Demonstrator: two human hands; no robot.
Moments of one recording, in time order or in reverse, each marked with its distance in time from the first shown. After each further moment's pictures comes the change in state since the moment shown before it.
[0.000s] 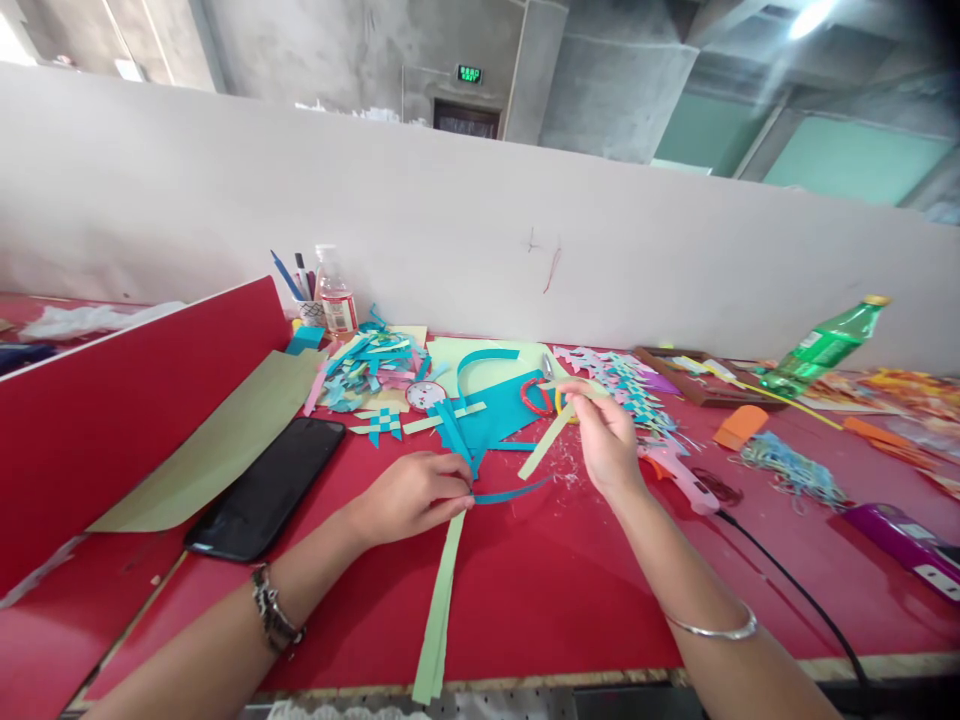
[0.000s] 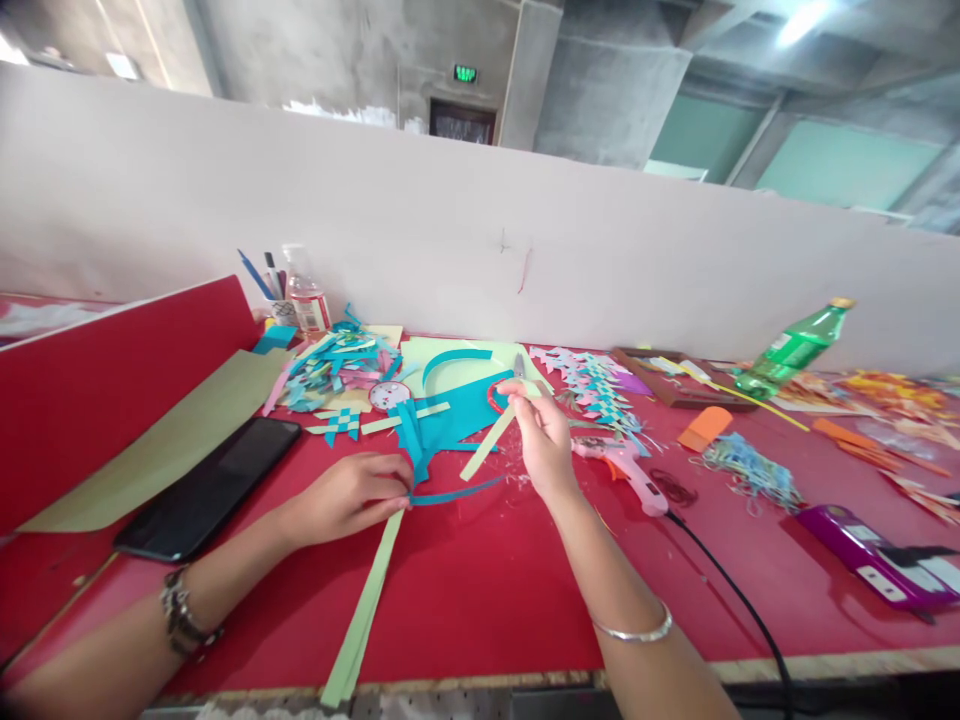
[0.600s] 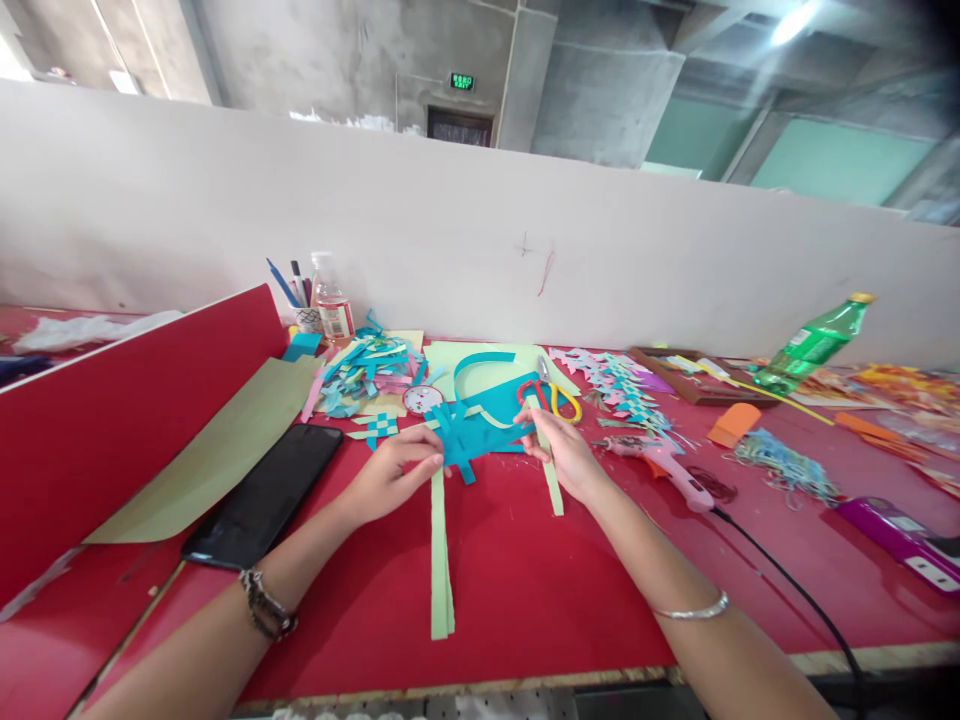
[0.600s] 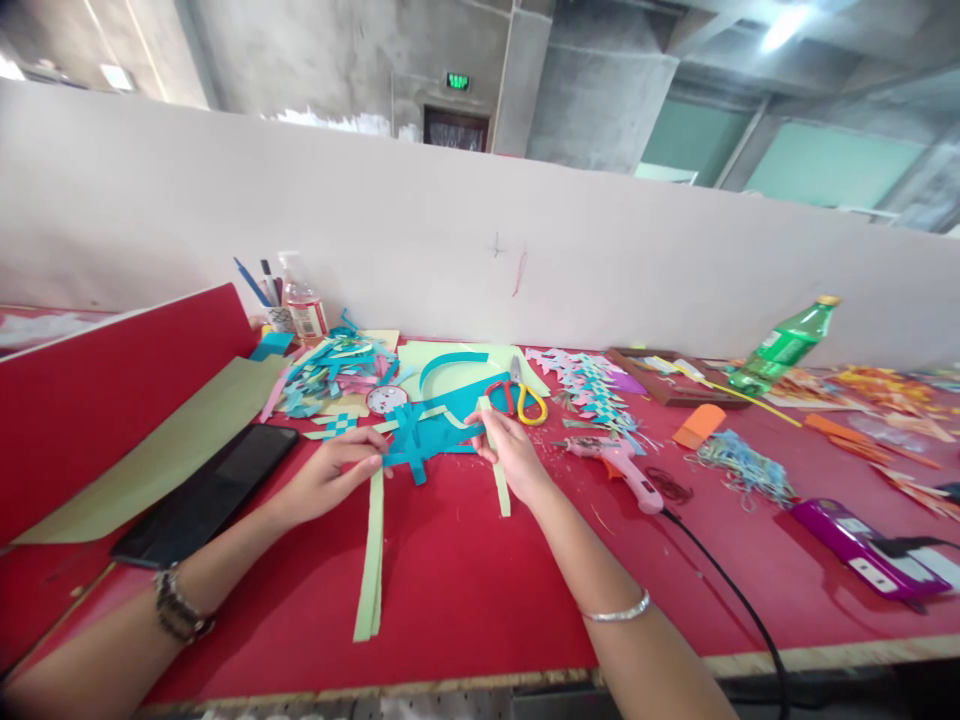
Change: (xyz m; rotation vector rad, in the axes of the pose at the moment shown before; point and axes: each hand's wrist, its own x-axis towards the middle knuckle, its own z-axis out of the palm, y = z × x) left_hand -0.005 -0.019 -0.006 -0.255 0.279 -0.188; right_hand -0.011 0.013 0.015 0.248 -0.327 0.542
